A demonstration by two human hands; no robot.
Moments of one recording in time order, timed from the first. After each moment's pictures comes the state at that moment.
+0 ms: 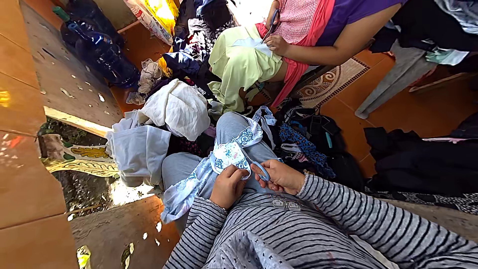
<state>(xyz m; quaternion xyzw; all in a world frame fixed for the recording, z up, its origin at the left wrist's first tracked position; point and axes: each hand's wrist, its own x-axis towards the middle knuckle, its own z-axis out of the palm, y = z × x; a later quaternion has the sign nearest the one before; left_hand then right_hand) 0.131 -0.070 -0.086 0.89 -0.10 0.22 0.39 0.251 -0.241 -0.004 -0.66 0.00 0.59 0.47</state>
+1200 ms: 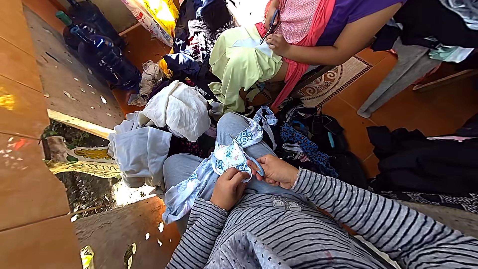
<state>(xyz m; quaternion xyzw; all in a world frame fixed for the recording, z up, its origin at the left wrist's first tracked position) 0.126 -0.070 -0.090 0.89 -0.11 0.22 0.39 0.259 -0.229 -0.008 -0.66 0.01 0.58 0.47</state>
